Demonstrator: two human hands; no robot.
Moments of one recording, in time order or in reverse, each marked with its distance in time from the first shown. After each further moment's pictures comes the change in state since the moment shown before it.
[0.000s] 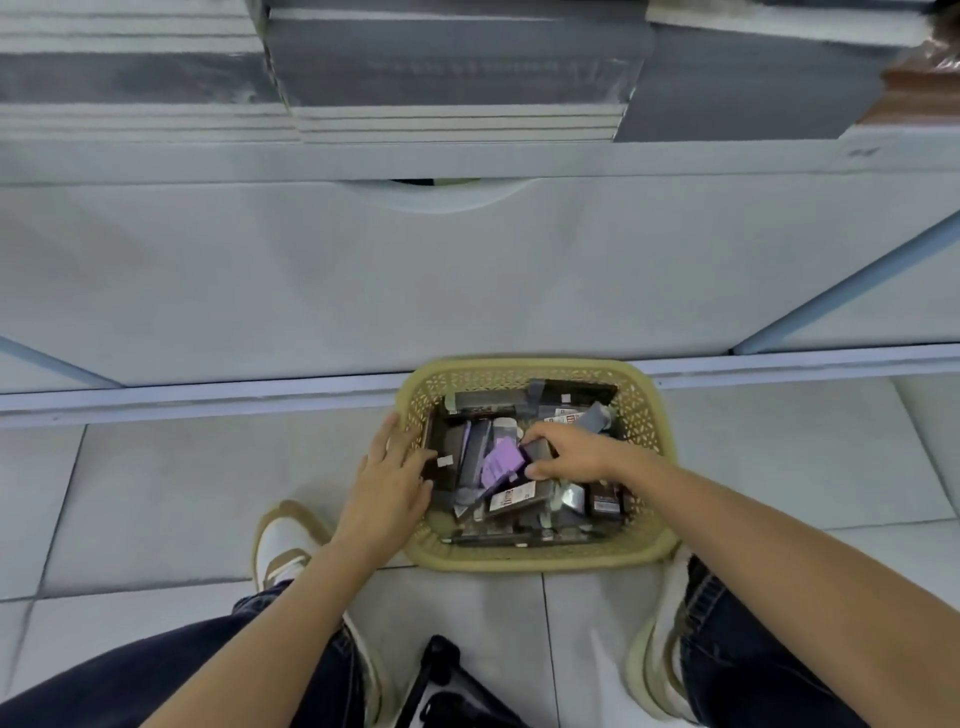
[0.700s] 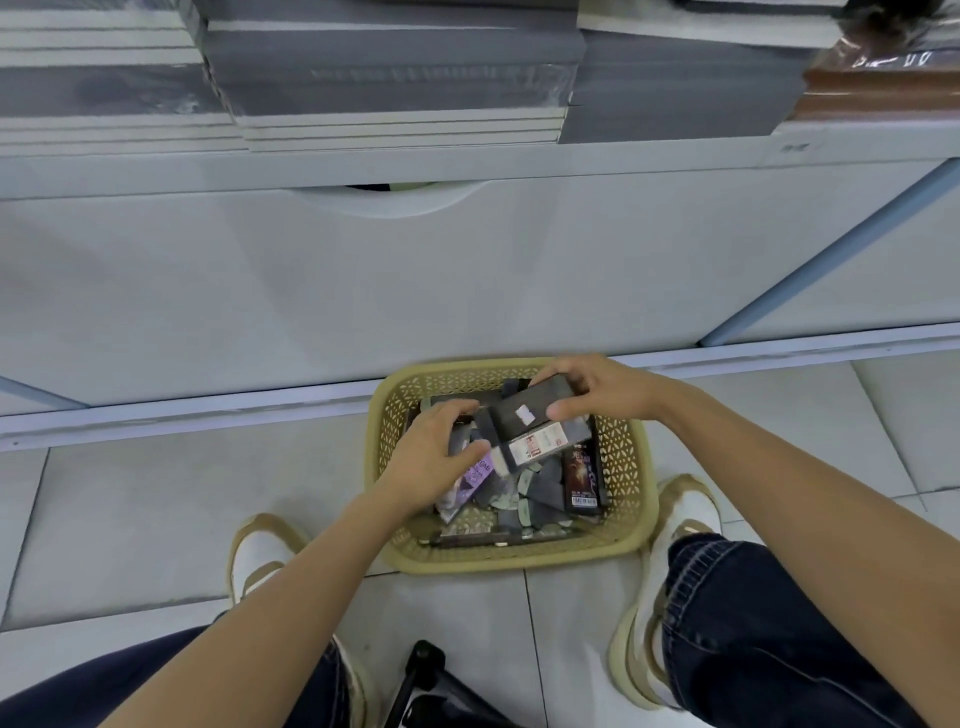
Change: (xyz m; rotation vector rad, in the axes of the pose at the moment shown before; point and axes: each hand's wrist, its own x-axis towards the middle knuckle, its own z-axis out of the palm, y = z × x) left_hand 0.050 0.063 -0.029 -0.506 -0.113 0.001; right_hand -0.040 0.020 -0.074 0.325 0.128 -0.171
